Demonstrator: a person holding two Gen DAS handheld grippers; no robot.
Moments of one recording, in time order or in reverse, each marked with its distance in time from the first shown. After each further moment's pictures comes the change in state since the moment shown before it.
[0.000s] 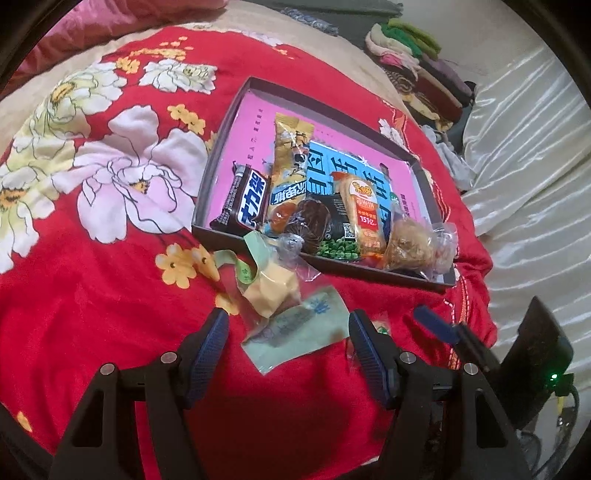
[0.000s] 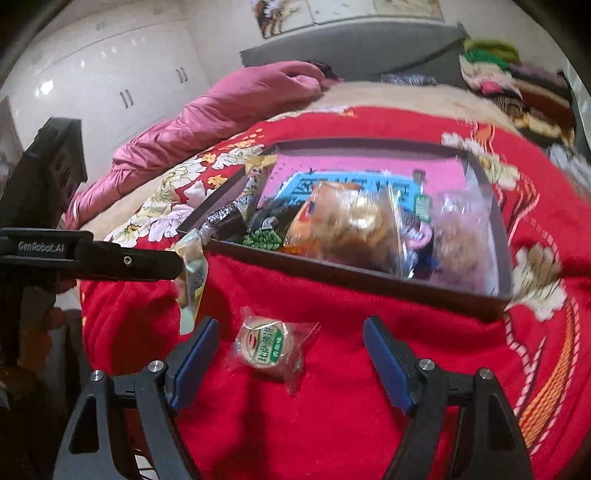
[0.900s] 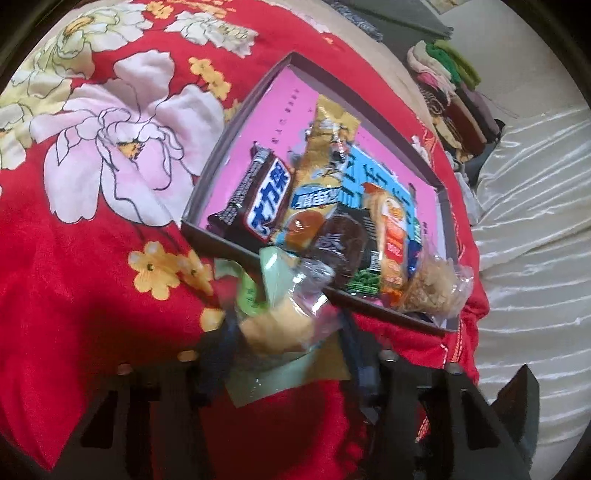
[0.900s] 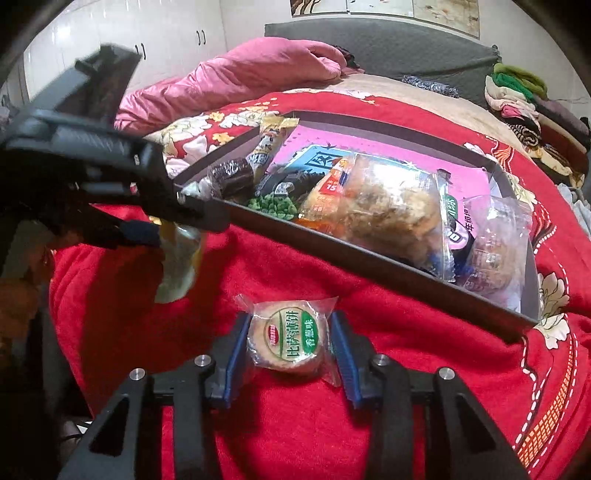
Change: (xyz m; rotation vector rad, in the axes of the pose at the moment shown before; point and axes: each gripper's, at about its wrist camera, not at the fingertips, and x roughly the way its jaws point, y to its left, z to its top) left arm 0.044 0.015 0.016 -0.200 0.038 -0.037; right arm 0.030 0.019 -0.002 -0.180 0.070 -0.085
